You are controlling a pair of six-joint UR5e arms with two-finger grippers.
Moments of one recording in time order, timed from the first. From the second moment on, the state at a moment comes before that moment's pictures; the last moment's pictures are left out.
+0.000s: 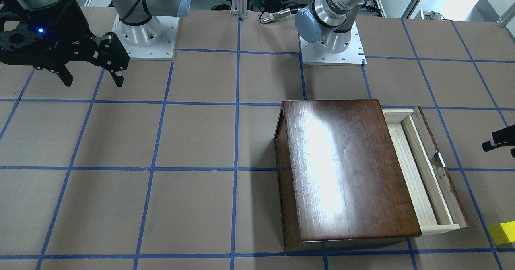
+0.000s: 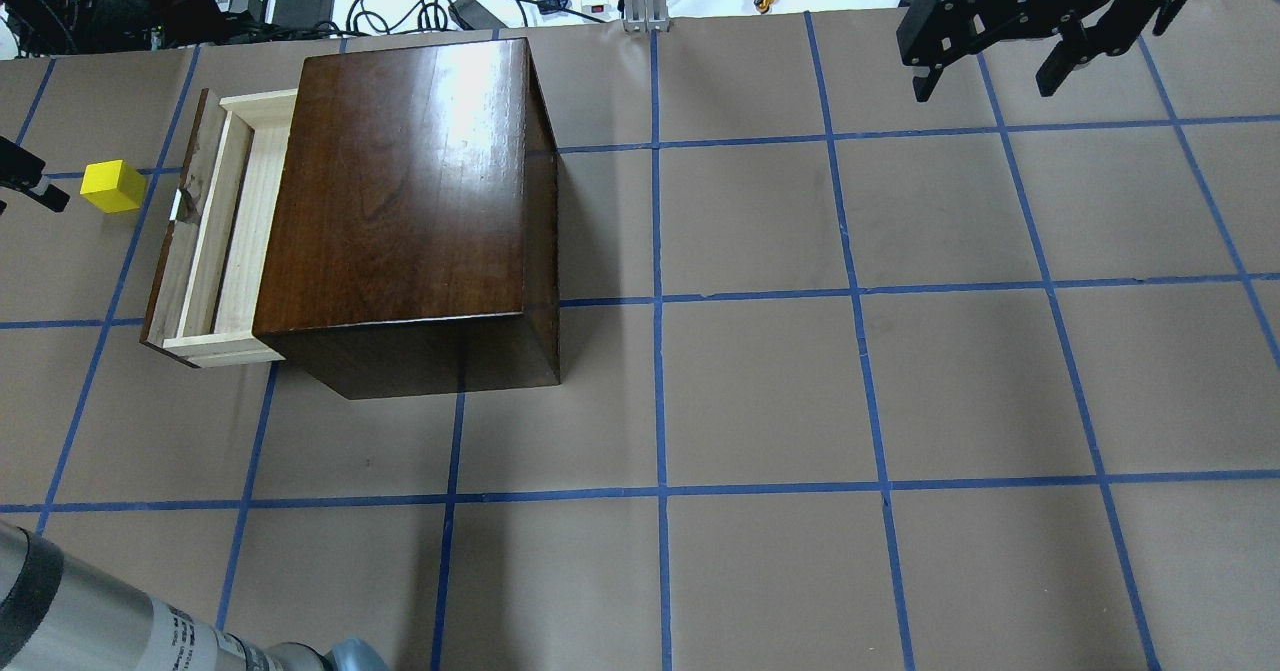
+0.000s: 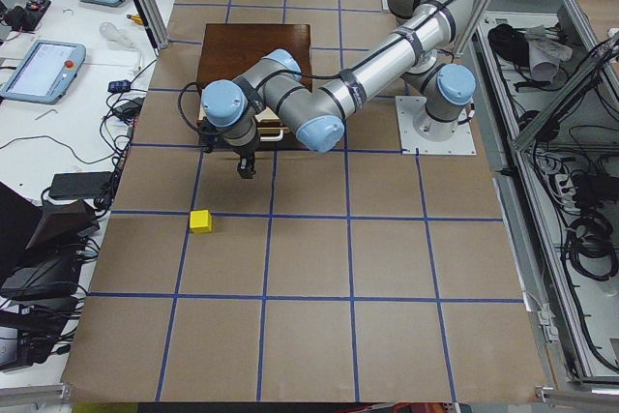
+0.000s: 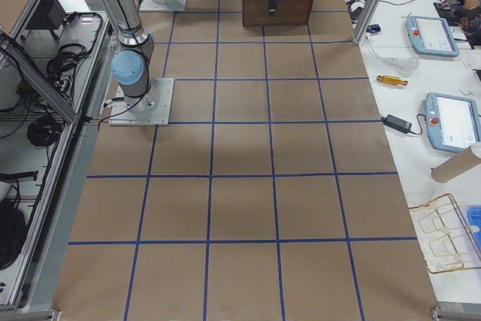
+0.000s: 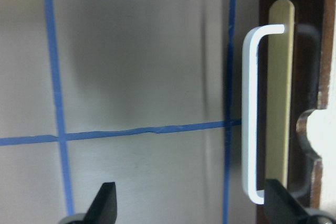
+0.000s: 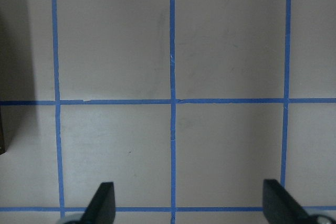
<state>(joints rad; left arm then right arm) -0.88 -2.04 -1.27 -1.56 1.47 0.83 1.54 -1.53 1.41 -1.53 -1.56 -0.04</state>
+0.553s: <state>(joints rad) -0.88 -2.15 -1.22 -1.33 1.57 1.19 1.54 -1.53 1.41 -1.53 -1.56 -0.04</state>
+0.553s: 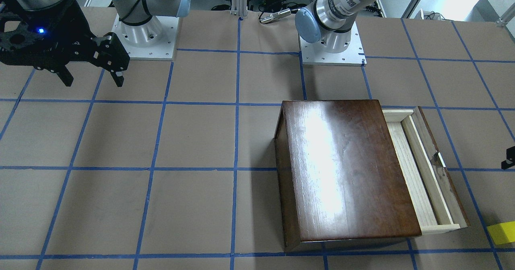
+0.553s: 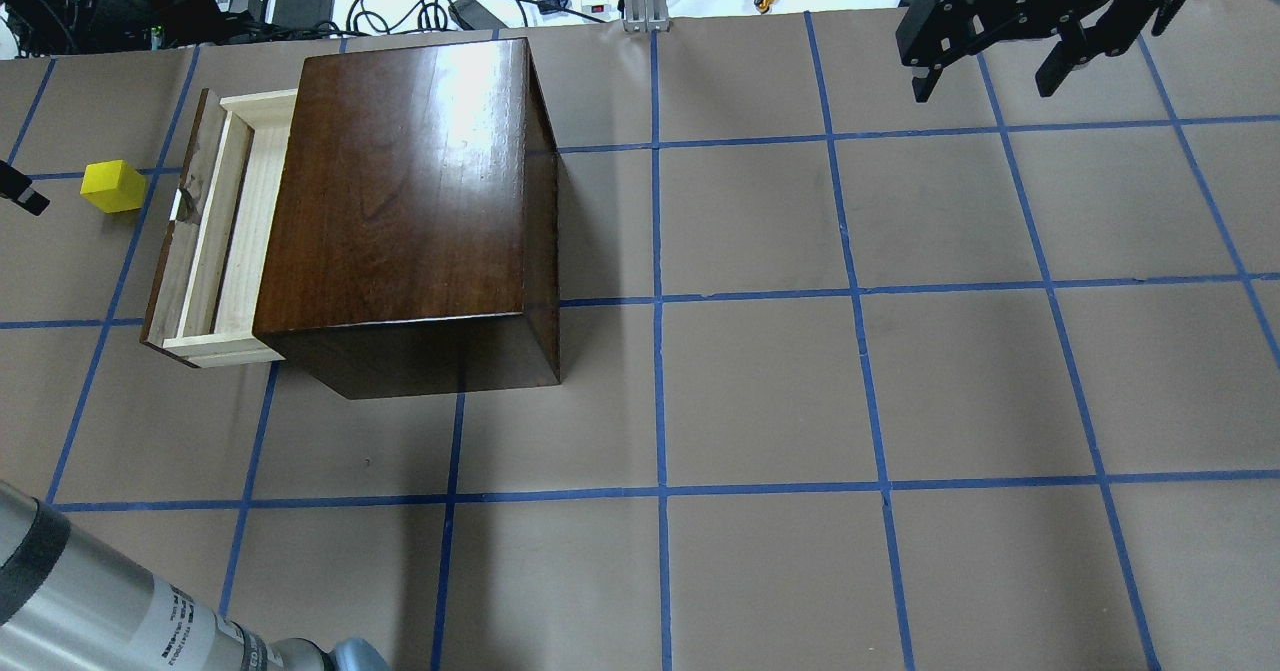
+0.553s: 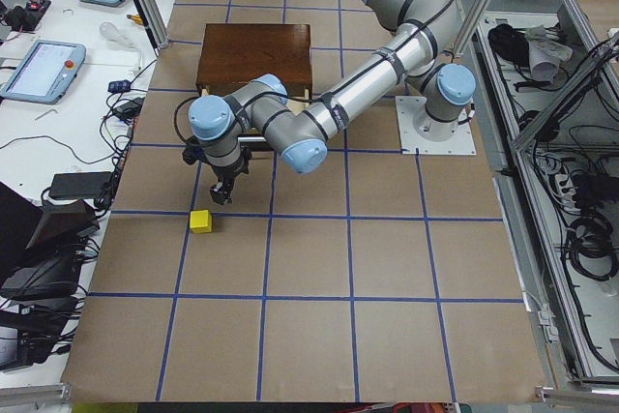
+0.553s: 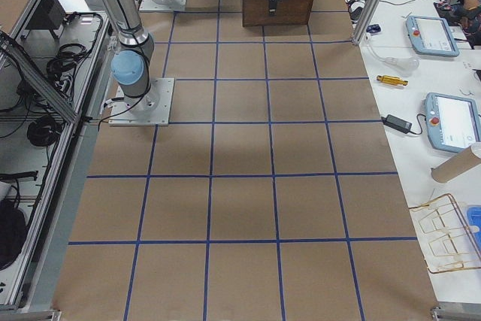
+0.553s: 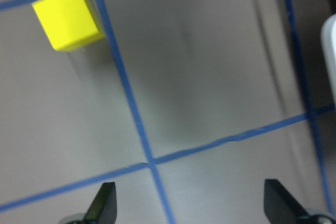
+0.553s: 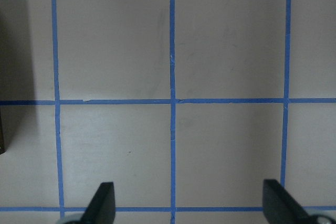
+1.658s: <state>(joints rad) -0.93 -2.40 -1.02 -1.20 1.56 2.04 1.54 -1.53 1.41 -1.53 -1.56 -0.04</state>
